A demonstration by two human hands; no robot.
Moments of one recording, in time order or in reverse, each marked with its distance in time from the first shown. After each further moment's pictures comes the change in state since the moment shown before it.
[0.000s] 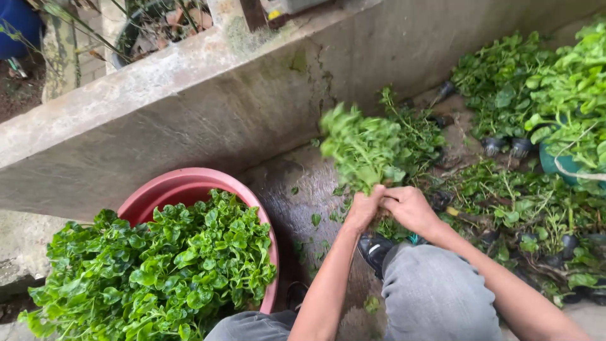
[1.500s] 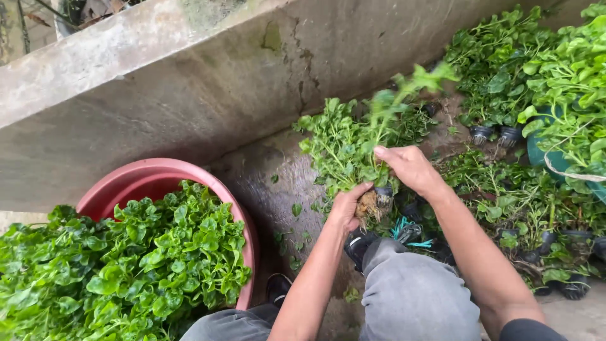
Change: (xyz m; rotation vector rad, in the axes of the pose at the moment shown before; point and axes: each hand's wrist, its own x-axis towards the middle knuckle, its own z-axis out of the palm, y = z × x) left_hand 0.018 -0.014 0.017 -0.549 0.127 -0.268; right_hand 0.070 0.038 -0.054 0.267 -0.001 0.153
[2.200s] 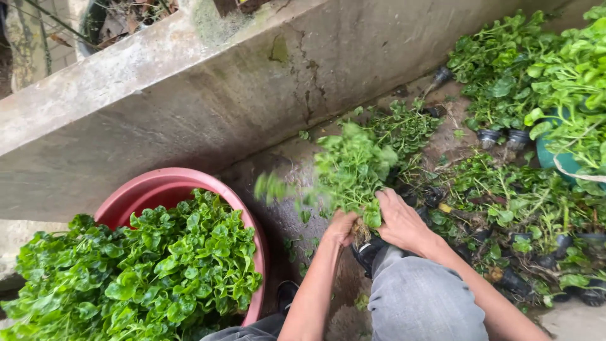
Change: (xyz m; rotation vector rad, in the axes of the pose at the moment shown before) left_hand 0.031 -0.031 -0.105 0.530 0.047 0.025; right_hand -0.073 0.035 0.062 -0.681 0.061 -0.441
